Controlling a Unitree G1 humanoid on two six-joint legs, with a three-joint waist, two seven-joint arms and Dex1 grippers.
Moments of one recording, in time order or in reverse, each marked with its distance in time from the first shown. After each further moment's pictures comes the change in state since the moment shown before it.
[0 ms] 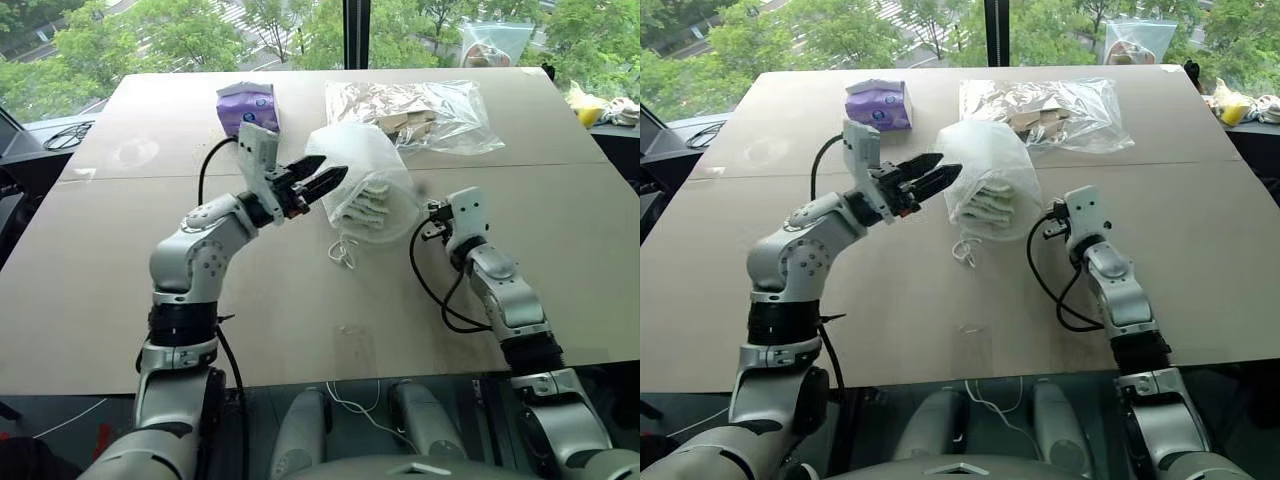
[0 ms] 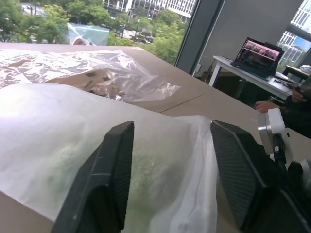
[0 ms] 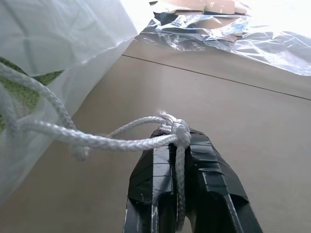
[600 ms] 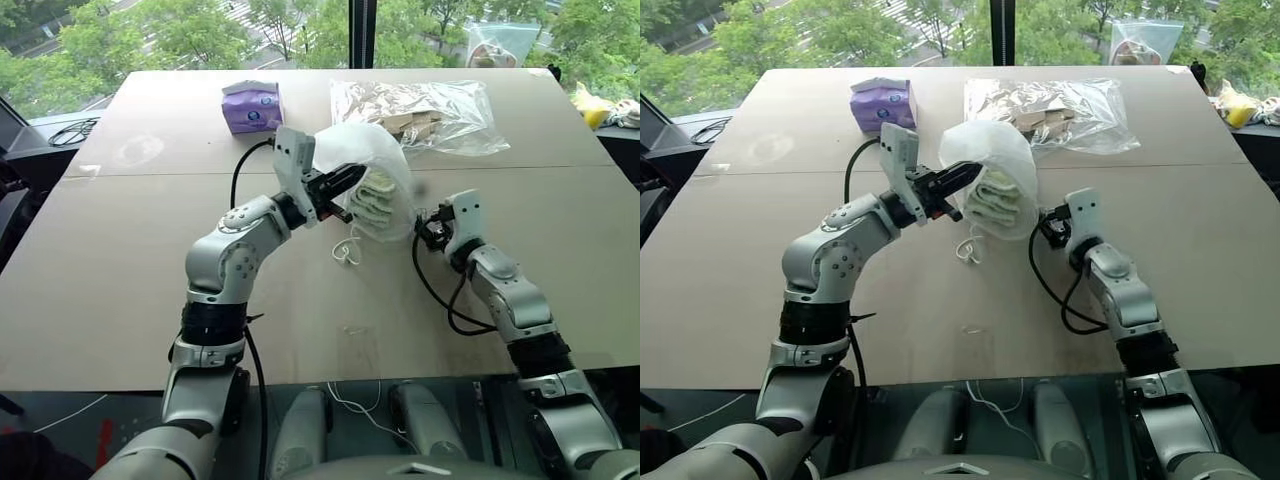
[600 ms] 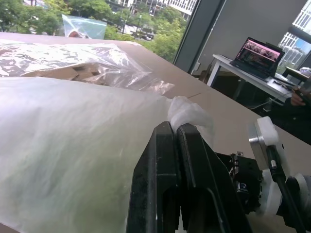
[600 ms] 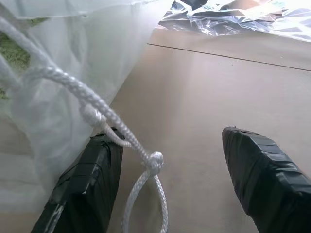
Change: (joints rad) left arm -0.022 -0.136 -0.091 -0.049 0.035 0.033 0.140; right arm 0.001 -0.051 0.037 -0.020 0.137 0.060 -0.001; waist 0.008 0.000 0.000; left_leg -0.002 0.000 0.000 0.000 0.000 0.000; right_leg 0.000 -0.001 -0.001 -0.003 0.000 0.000
